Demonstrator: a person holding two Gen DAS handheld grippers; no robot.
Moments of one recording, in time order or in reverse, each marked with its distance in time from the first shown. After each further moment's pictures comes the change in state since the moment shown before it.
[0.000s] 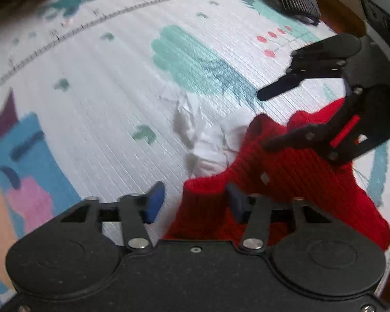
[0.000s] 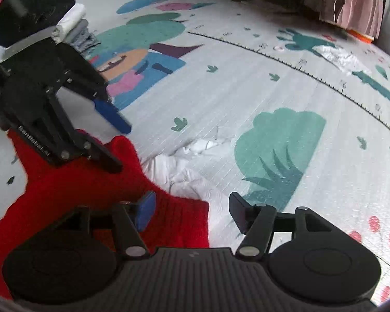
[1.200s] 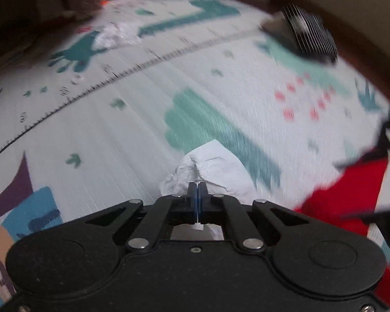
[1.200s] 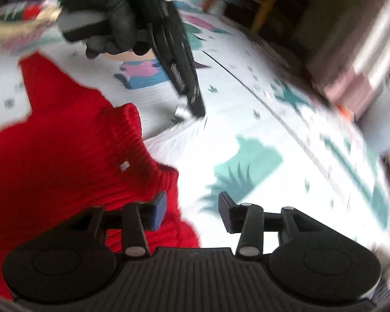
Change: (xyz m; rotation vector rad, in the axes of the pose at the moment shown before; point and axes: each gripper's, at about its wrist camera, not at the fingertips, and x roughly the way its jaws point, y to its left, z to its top) left arm -0.001 -0.030 0.081 -0.052 -0.204 0.136; right arm -0.089 0.050 -0.044 -0.292 -0.062 -0.212
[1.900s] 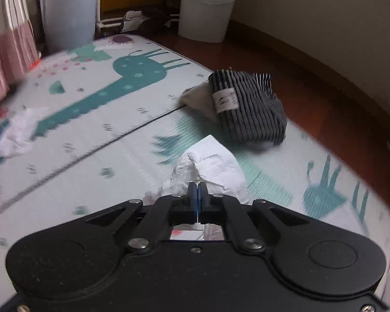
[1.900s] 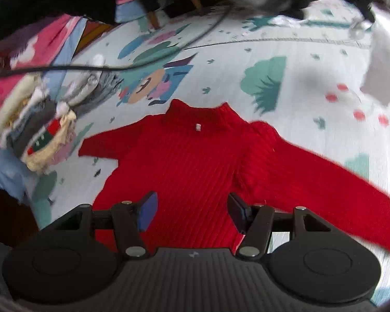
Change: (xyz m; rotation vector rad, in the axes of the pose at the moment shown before) left arm 0.080 -0.209 0.179 0.007 -0.117 -0.128; right arm -0.085 0.011 -0.110 0.681 -0.054 0.304
